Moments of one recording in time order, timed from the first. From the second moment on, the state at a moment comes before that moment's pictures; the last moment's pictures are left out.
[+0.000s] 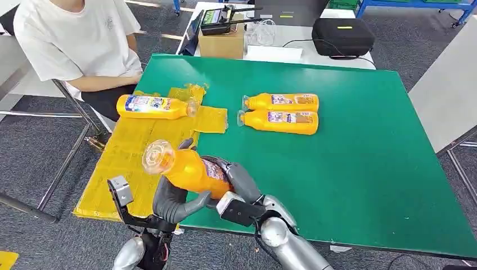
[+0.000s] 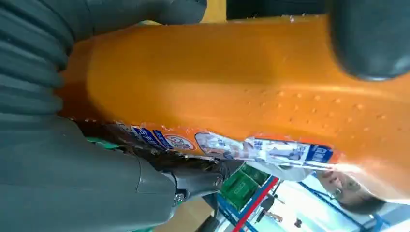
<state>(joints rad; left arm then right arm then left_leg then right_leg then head) 0.05 -0.11 -0.43 -1.57 0.35 -0.04 -0.32 -0.33 0.13 0.75 -1.10 0.46 -0.08 -0.47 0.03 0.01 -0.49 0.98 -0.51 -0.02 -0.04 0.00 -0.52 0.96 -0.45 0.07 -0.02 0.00</state>
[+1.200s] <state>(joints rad) -0.01 -0.11 -0.41 -1.56 0.46 0.07 -0.26 -0.34 0.17 0.81 -1.04 0.55 -0.43 -0.48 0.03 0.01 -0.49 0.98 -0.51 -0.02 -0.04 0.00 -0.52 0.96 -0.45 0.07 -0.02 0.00</state>
